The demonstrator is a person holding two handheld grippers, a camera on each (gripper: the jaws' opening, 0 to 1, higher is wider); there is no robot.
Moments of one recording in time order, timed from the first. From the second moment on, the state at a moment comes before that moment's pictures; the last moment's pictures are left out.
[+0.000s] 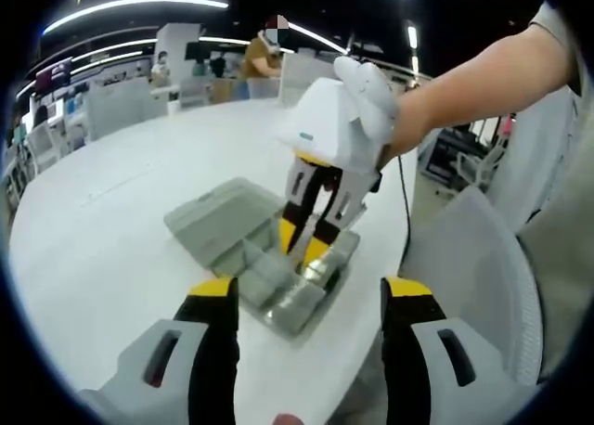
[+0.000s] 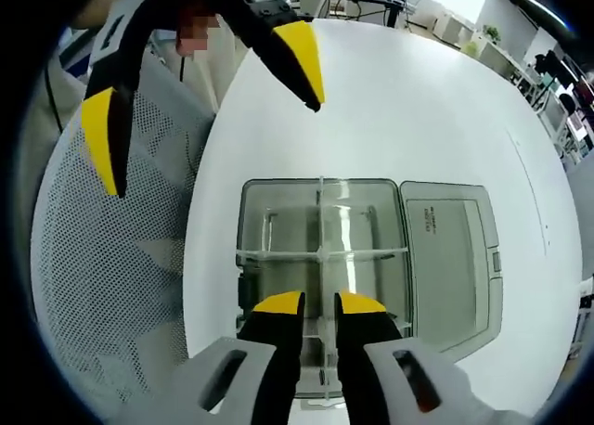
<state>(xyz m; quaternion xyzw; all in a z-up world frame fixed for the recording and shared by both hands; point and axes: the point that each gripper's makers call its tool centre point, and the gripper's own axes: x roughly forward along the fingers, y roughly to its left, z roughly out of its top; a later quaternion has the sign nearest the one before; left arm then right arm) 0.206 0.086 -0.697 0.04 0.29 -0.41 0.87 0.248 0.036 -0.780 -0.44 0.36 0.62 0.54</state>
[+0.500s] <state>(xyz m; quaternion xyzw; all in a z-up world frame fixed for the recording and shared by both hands) 0.203 0.086 -0.707 0.04 0.30 -0.40 0.86 0.243 0.033 -0.773 -0.38 0.36 0.61 0.59</state>
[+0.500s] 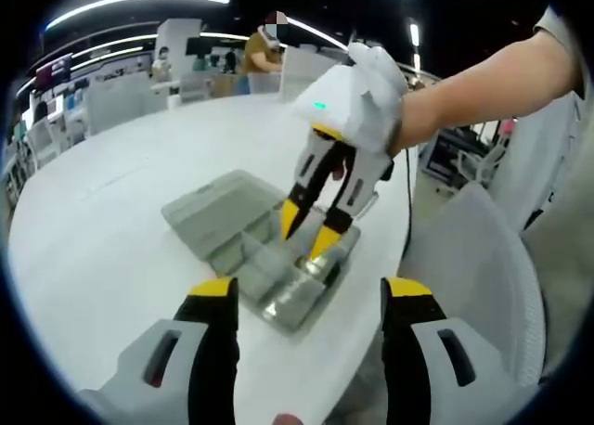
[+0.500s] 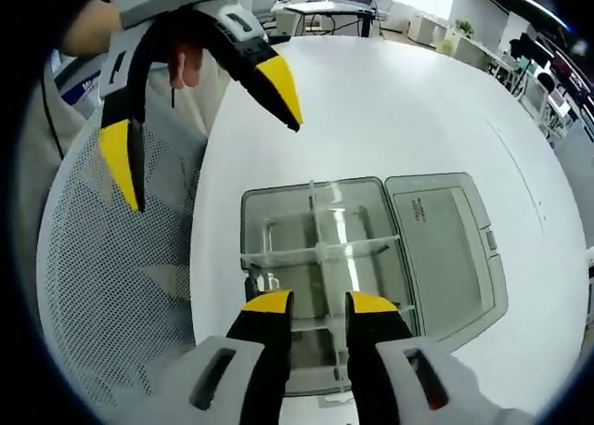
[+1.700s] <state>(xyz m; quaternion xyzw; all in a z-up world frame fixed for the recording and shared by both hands) 0.207 0.097 -0.712 0.02 0.31 -0.35 0.88 0.238 0.013 -0.740 -0.20 0.35 0.55 0.73</state>
